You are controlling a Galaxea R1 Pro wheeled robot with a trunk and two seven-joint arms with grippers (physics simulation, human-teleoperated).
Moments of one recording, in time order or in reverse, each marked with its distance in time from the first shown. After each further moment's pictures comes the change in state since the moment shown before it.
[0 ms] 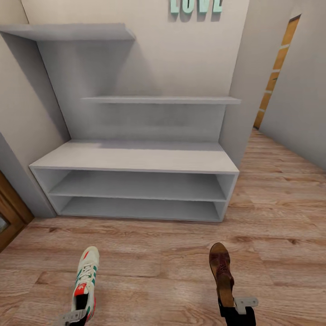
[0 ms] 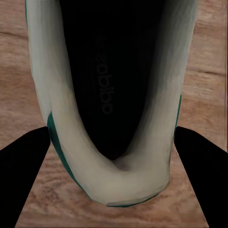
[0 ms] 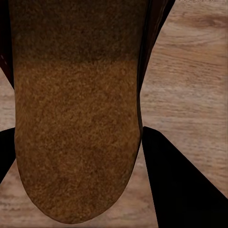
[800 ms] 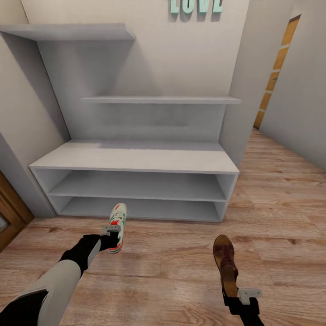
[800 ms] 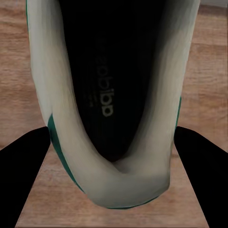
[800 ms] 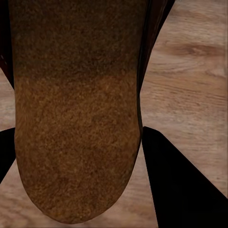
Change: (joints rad) left arm -0.578 -0.099 -0.165 0.000 -0.092 0.722 0.160; right arm 0.000 -0.024 -0.007 -0.079 -0.002 0.005 -0.004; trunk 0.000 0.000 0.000
